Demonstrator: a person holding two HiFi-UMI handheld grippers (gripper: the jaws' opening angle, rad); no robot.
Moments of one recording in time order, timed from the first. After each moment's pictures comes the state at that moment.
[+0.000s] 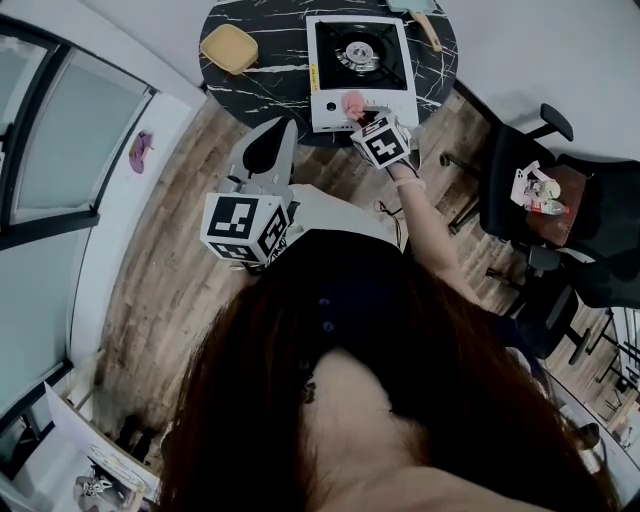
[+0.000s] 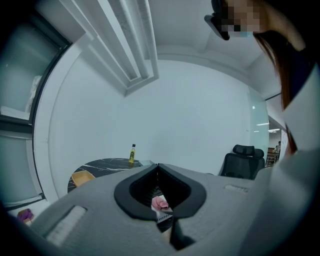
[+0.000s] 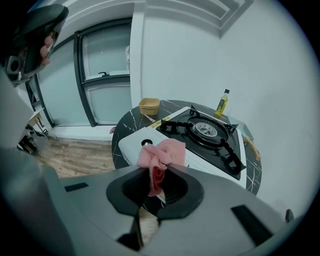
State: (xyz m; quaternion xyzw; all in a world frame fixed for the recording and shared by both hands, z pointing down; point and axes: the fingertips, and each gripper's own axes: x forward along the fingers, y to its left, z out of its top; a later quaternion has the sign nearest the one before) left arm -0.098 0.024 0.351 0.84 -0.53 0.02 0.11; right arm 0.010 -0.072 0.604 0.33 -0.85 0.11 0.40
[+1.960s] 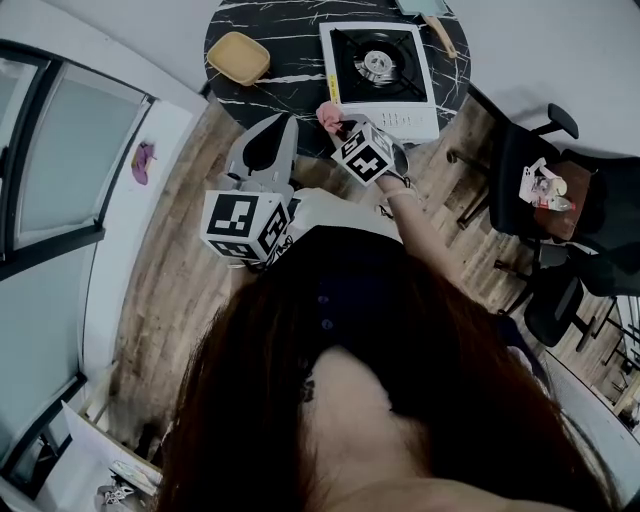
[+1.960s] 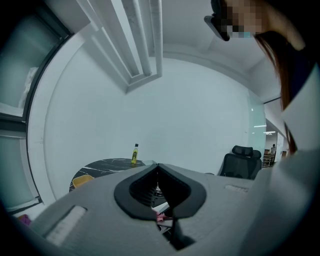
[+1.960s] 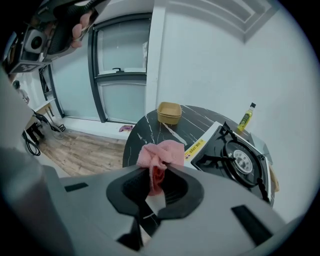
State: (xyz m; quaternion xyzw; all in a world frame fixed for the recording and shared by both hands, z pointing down) left arm -0.156 -0.031 0.354 0.85 -0.51 0.03 0.12; right arm -0.095 -0.071 0.597 0.26 -0.86 0.06 0.43
